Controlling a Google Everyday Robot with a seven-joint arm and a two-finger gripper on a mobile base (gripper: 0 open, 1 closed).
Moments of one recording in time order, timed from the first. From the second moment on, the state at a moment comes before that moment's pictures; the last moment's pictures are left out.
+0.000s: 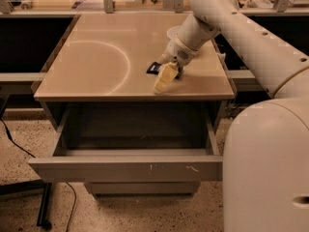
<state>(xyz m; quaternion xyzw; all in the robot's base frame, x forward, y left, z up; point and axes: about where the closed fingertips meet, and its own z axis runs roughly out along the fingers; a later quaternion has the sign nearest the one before) 0.680 -0.034 0.798 -0.63 0.73 0.20 0.18</state>
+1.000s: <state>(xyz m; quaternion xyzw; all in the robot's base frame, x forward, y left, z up) 0.675 -0.033 0.819 -0.63 0.73 0.20 0.19</state>
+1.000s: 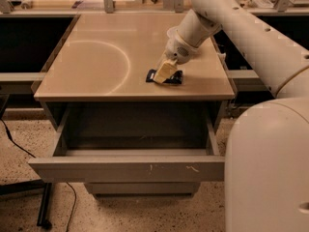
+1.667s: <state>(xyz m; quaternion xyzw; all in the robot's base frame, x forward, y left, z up) 0.618 -0.104 0.894 -0.53 0.79 0.11 0.28</state>
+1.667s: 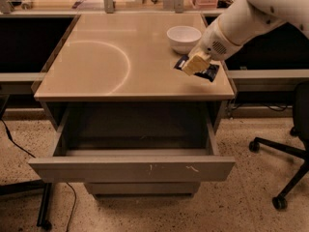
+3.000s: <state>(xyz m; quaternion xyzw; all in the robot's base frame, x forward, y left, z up) 0.532 -0.156 0.895 -0.41 0.86 0.10 0.28</state>
